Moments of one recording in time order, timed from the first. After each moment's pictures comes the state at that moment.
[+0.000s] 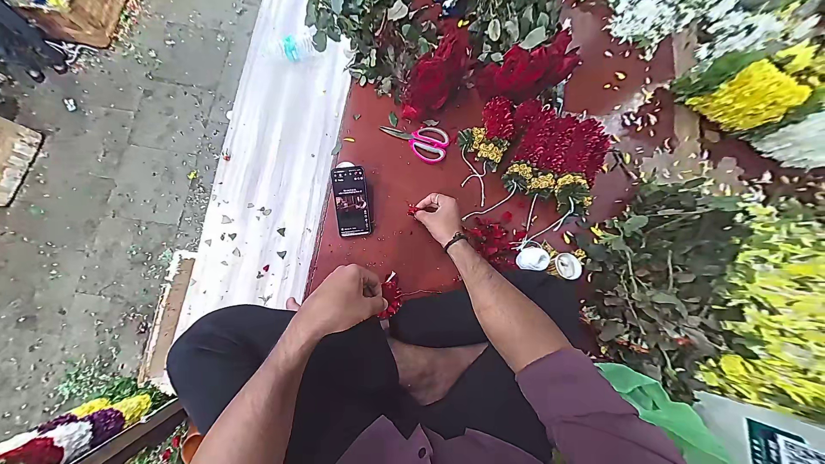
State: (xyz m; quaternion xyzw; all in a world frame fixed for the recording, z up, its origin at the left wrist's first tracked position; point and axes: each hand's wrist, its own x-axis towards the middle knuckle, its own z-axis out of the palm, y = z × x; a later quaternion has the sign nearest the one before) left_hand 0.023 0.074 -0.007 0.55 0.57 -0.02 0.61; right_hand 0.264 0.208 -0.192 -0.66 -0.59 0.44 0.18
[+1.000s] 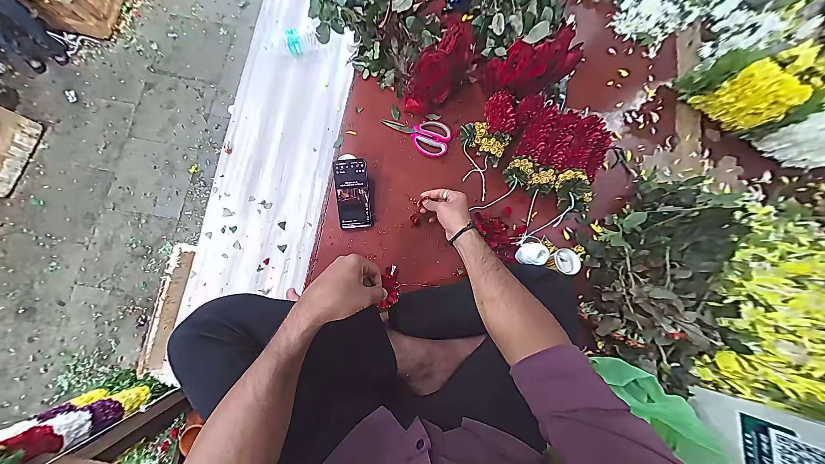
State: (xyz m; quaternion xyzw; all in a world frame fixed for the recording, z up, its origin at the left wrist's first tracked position) left_hand 0.024 0.070 -0.011 0.56 0.57 0.00 0.60; right_hand 0.273 0.210 -0.182 -0.66 -0.42 0.58 0.22
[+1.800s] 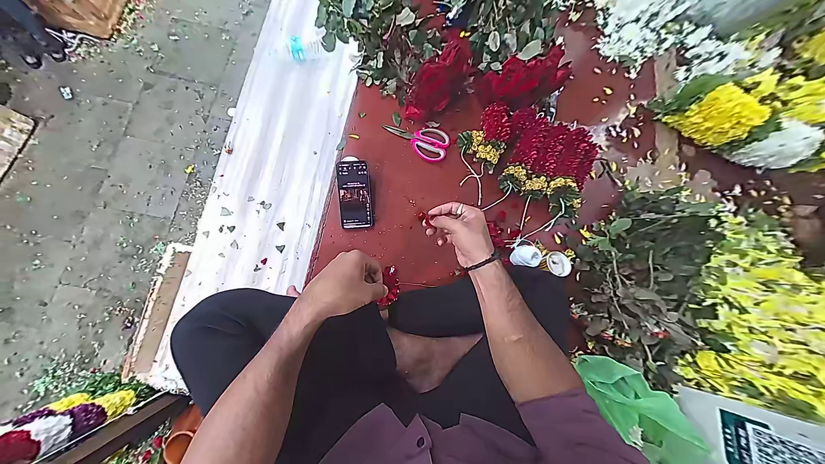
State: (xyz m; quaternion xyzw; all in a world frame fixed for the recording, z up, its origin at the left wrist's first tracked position) left_hand 0.021 0.069 -0.002 0.57 0.57 0.01 0.59; right_hand 0.280 0.163 -0.091 -0.60 -0.42 0.62 0.29
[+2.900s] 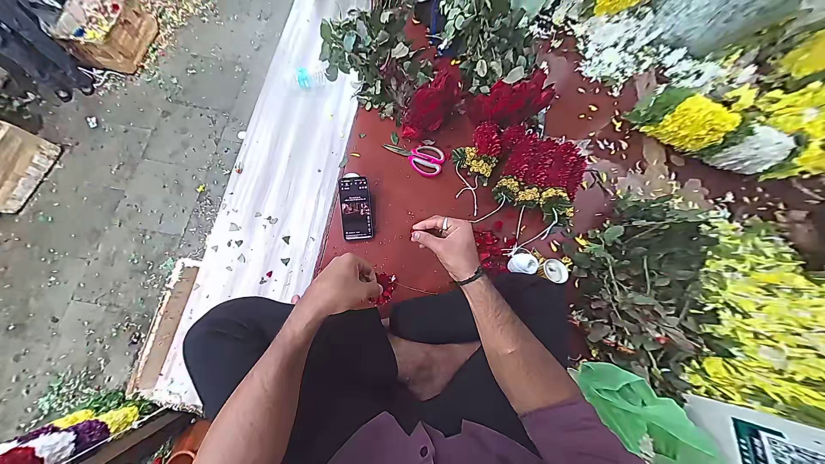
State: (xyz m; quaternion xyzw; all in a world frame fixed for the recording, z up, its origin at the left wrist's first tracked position) left_hand 0.016 0.071 -0.007 0.54 0.61 0.02 0.58; right_hand 0.266 0.139 -0.068 -0.51 -0.58 0.55 0.32
